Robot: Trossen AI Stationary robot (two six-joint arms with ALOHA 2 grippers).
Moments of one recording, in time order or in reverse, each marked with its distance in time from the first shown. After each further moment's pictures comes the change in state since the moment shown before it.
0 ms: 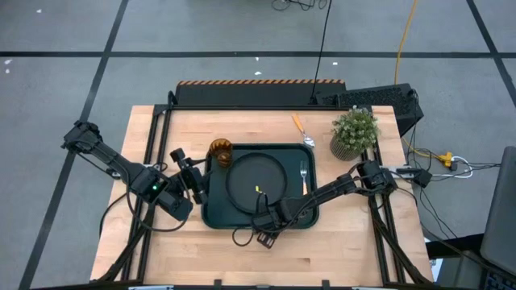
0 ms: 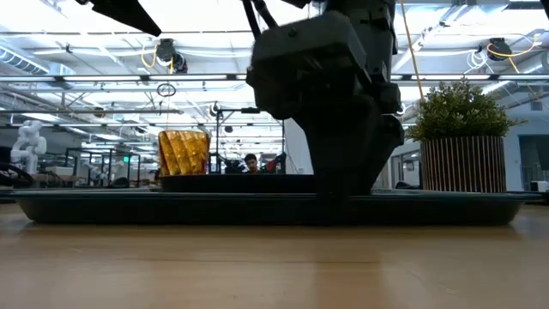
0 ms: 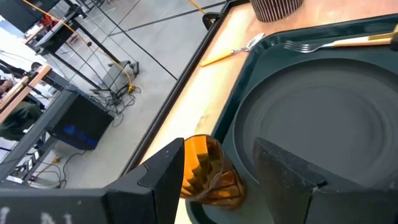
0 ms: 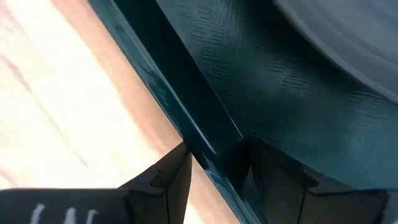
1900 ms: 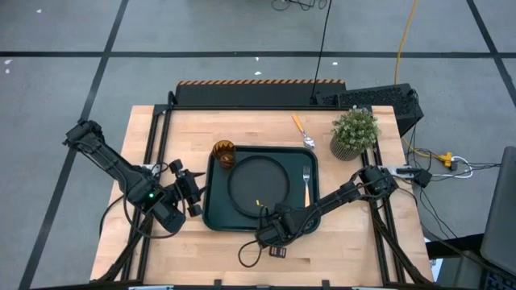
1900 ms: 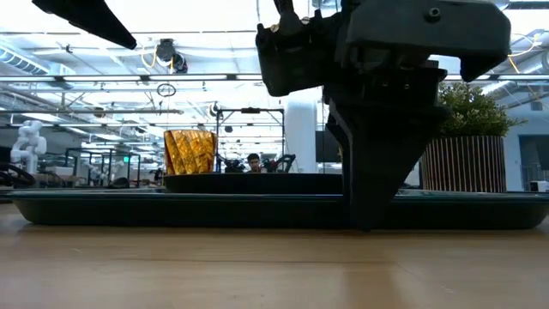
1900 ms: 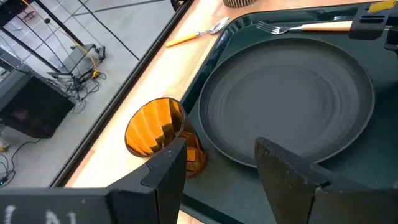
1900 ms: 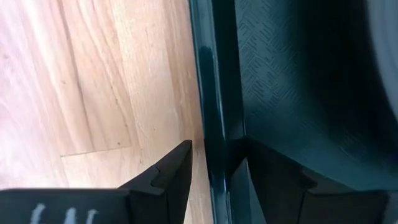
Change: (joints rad) left arm -0.124 0.000 -0.077 -0.013 0.082 -0.228; right arm 0.085 0.002 -0.001 -0.013 0.133 -0.367
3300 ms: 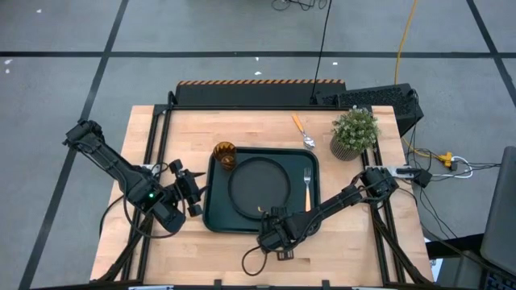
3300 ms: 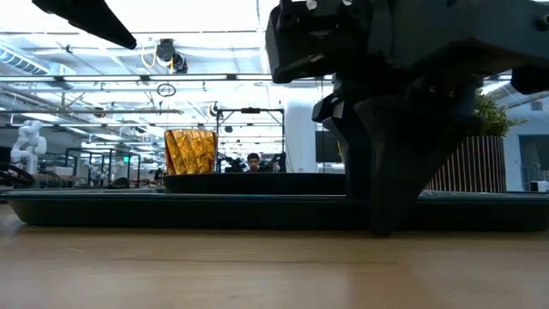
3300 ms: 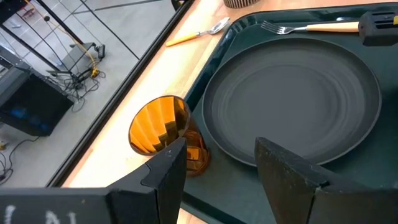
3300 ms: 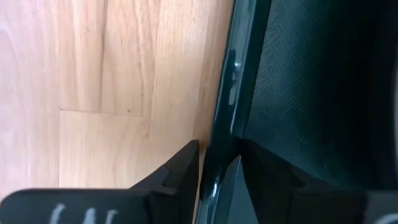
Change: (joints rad) left arm 0.000 0.000 0.000 0.000 0.000 -0.014; right arm 0.039 0.000 0.000 -0.024 0.027 -0.238
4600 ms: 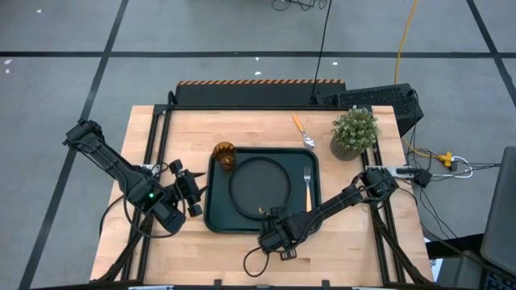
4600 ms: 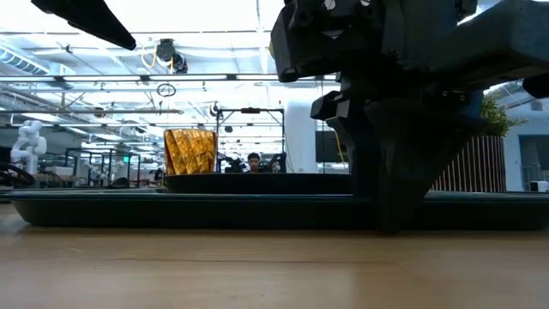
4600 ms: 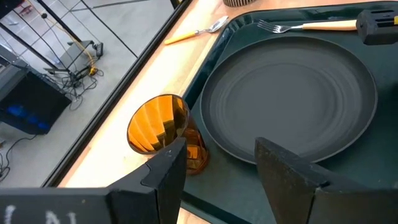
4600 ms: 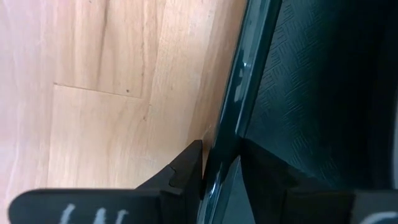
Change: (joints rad) left arm 0.000 0.000 0.000 0.000 0.008 -0.007; right arm 0.000 0.000 0.000 -0.016 0.012 -0.076
